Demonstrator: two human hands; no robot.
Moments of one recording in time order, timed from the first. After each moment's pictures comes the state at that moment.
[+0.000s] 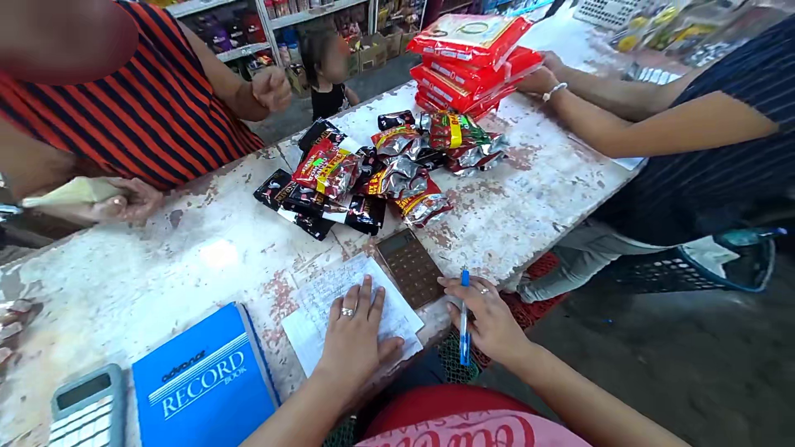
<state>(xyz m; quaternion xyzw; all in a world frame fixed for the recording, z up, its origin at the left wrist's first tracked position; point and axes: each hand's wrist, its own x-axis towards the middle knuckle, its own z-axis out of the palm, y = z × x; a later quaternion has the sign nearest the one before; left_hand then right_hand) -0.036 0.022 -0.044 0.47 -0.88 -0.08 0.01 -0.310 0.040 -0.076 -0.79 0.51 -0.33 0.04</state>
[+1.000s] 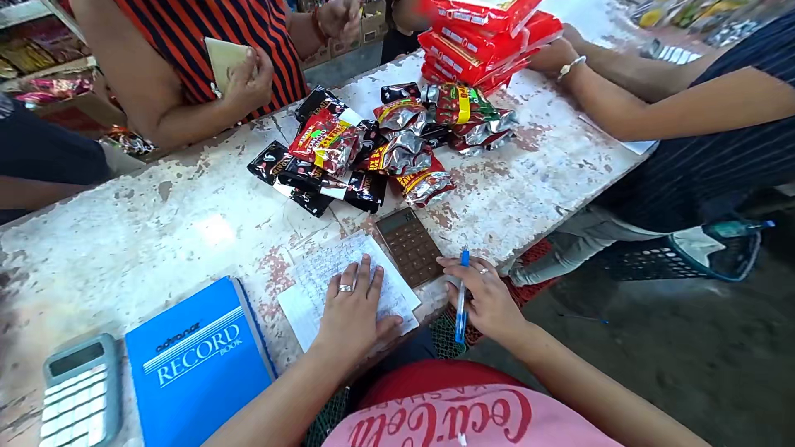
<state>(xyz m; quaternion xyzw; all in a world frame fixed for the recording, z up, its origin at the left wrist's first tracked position) -0.036 0.023 -0.040 0.47 -0.88 -0.11 0.00 -0.310 0.041 -0.073 -0.79 0.52 -0.32 0.05</state>
